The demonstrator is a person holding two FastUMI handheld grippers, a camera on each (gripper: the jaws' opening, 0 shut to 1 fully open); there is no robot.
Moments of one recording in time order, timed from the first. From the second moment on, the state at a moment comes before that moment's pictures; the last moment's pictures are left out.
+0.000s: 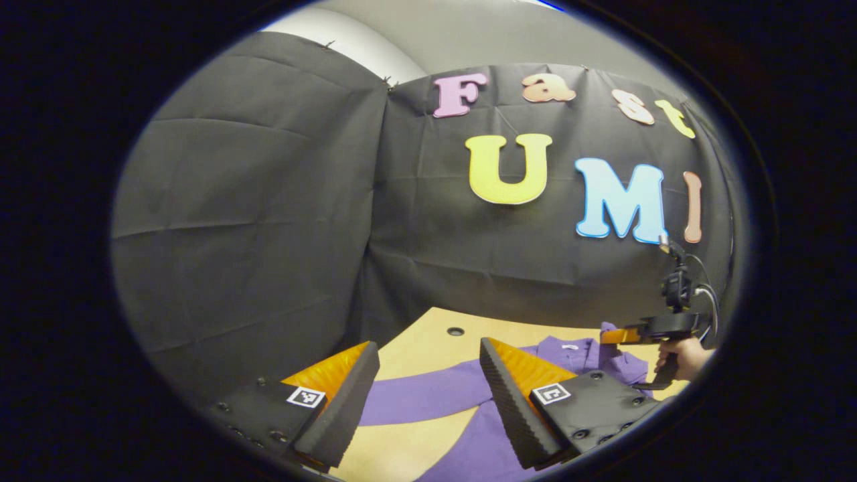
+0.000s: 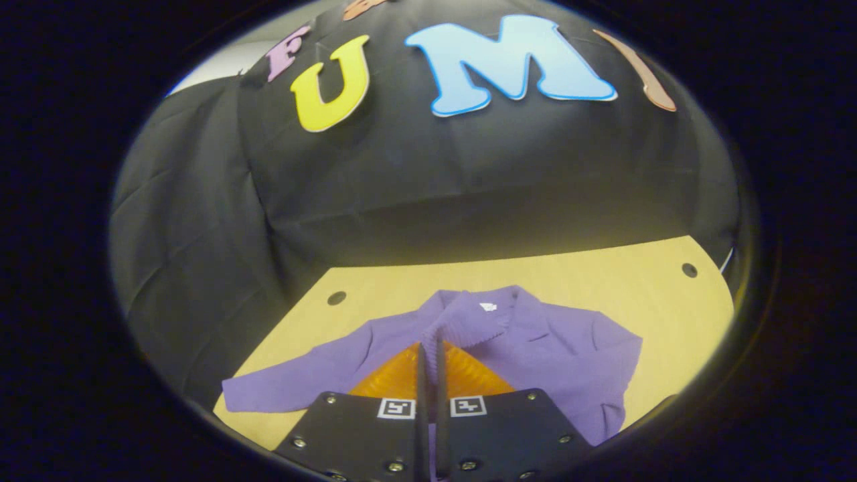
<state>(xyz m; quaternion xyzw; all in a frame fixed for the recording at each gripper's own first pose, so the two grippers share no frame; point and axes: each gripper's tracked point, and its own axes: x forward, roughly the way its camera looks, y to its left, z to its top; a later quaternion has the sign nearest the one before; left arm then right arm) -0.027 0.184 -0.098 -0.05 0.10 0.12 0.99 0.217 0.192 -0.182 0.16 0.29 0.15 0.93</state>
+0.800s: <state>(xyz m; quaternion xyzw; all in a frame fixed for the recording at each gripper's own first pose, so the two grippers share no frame) -0.063 0.242 -0.137 -0.06 0.12 0.16 0.98 0.199 0.278 -0.223 0.03 0.31 0.20 0.93</state>
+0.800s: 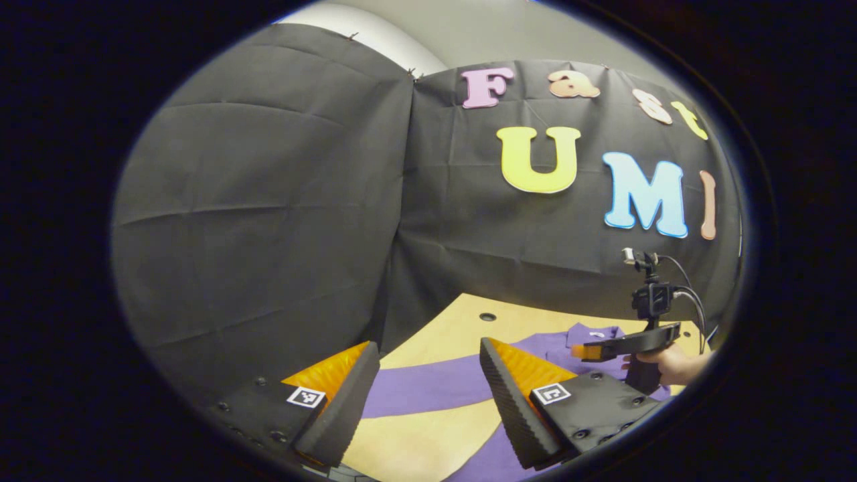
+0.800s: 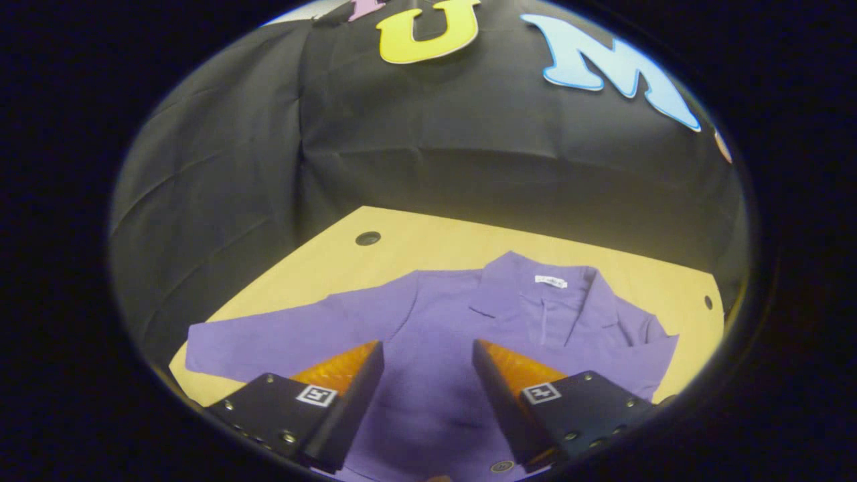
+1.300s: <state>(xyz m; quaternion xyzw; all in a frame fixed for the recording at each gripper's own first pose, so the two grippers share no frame) -0.030 0.286 -0.229 -0.08 0.17 0.21 0.96 0.145 0.236 -0.153 0.08 0.27 0.17 0.94</state>
